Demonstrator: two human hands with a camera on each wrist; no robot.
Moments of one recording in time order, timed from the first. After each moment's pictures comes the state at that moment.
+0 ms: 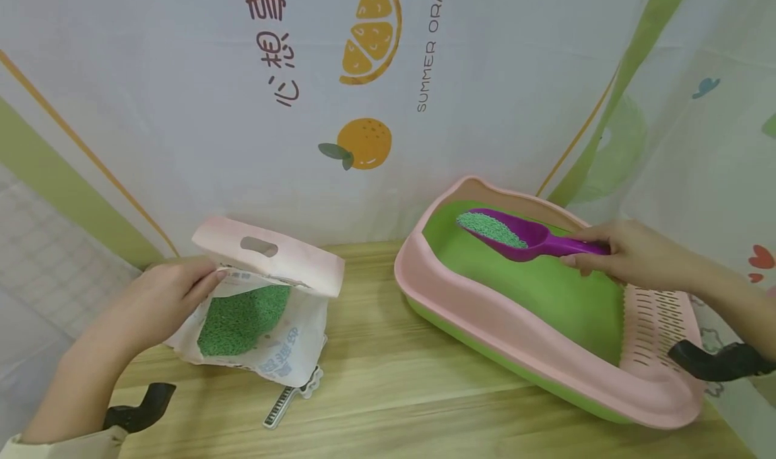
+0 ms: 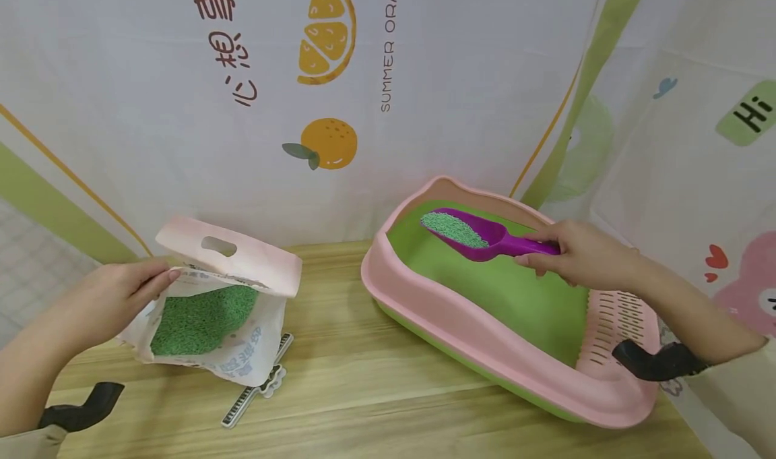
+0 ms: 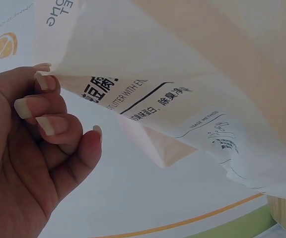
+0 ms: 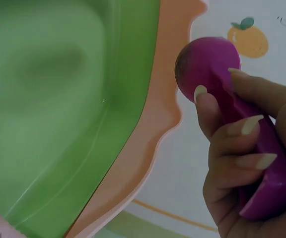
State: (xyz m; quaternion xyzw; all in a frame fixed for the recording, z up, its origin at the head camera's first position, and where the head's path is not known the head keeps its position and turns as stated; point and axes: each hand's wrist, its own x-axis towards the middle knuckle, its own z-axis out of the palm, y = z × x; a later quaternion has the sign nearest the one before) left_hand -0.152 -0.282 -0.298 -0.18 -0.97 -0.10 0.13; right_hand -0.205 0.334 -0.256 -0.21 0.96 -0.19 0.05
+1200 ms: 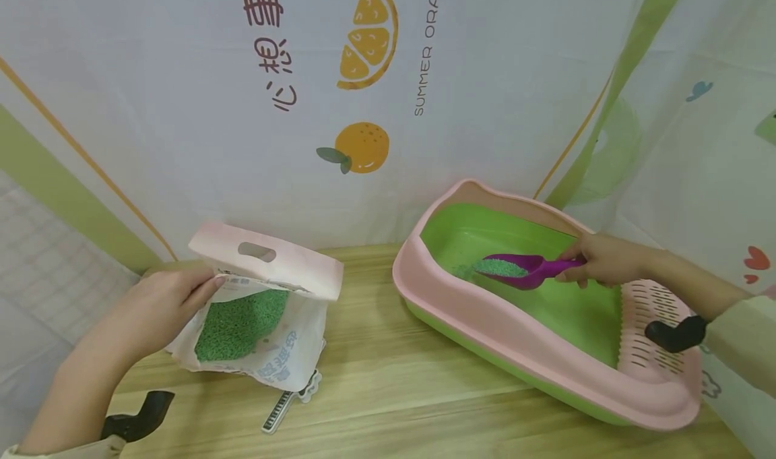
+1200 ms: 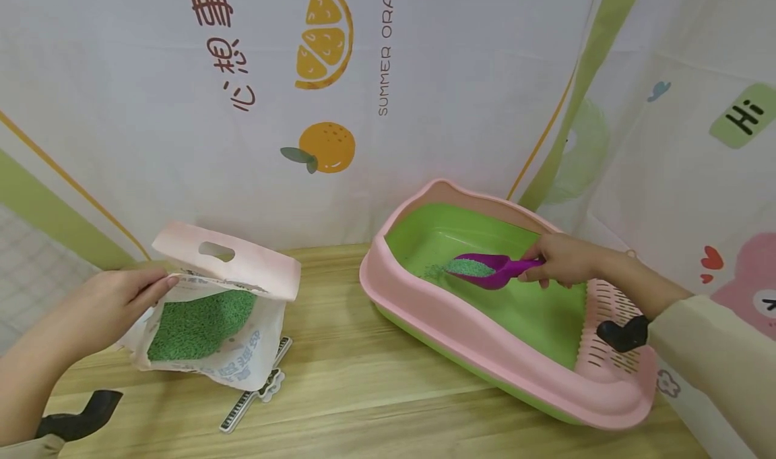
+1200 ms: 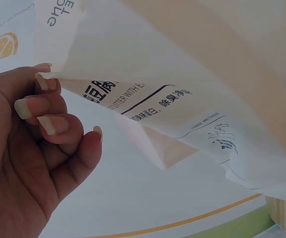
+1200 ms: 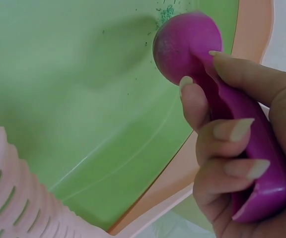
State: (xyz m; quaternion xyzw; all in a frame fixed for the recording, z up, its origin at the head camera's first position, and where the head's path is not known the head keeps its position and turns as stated) left_hand -0.149 -0.281 -0.298 -0.18 -0.97 -0.10 0.13; right_hand -0.256 0.356 -0.290 -0.21 0.93 -0.20 0.22
